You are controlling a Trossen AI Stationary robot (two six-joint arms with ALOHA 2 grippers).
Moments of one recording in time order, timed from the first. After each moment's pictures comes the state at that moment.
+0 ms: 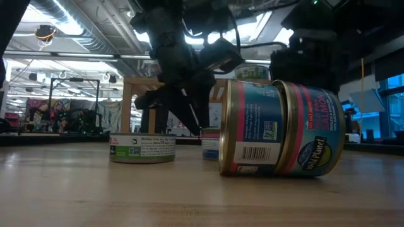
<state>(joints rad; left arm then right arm) -0.08 1.96 1.33 -0.54 0.00 -1.13 0.12 1.44 0.63 0.00 -0.18 0.78</state>
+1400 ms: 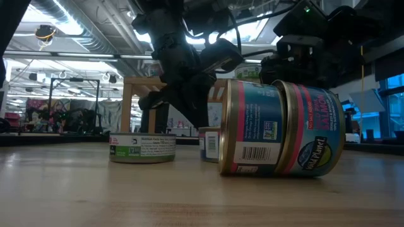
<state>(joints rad) -0.06 1.95 1.33 -0.52 0.00 -1.09 0.12 1.56 0.63 0.19 -0.20 0.81</state>
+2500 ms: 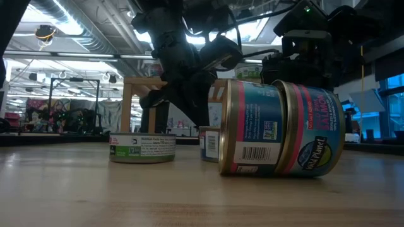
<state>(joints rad) -0.06 1.94 1.33 -0.51 0.00 -1.07 0.12 1.56 0.63 0.18 -0.28 0.81</state>
